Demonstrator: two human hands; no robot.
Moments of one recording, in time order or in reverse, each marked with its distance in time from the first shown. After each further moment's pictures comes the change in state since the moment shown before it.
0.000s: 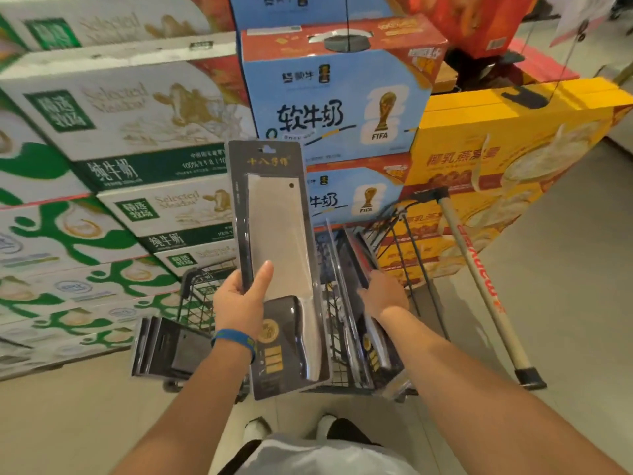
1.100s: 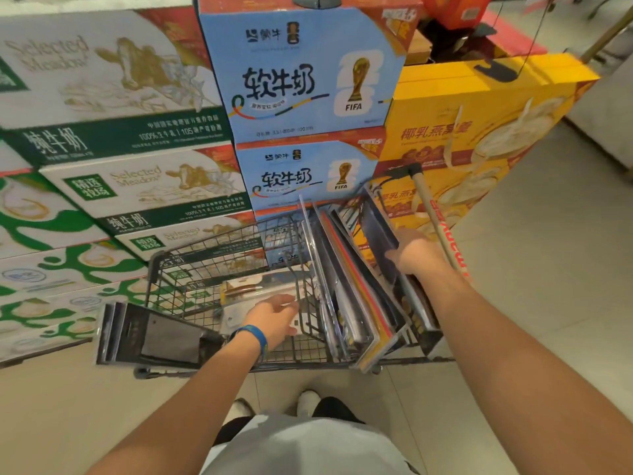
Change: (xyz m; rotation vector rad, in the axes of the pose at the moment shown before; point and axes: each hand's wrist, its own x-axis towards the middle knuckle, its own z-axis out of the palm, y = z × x) left_hand -0.025 -0.065 0.037 0.489 -0.624 -0.419; right_hand 0.019 0.060 -0.074 -0.183 -0.003 0.079
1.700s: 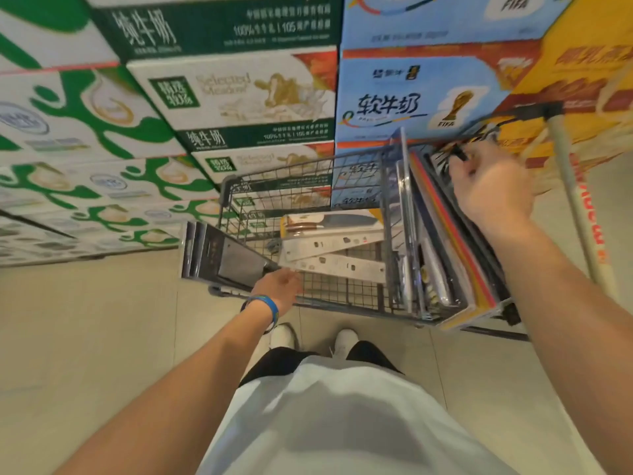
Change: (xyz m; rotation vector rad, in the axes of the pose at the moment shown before) left_hand 0.011 -0.133 -0.075 0.110 0.165 -0.204; right_hand -0.037 -0.096 0.011 0.175 0.489 -0.290
